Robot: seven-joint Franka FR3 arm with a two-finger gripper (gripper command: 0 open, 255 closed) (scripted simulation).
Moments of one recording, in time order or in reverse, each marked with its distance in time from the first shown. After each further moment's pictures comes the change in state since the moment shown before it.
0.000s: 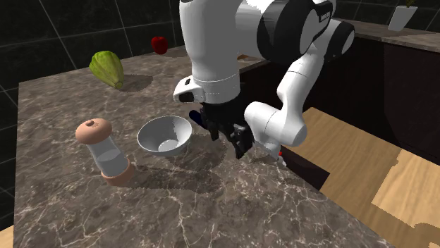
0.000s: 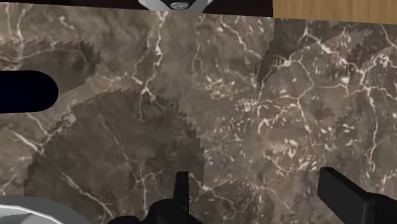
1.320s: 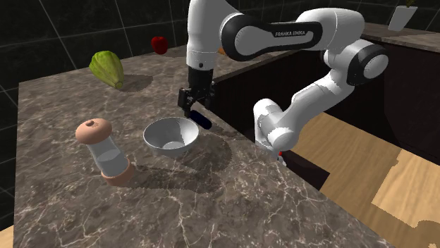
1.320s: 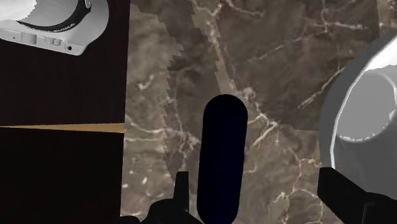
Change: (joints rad) arm -0.599 -0.249 -0.089 -0.247 -0.075 0.243 0.821
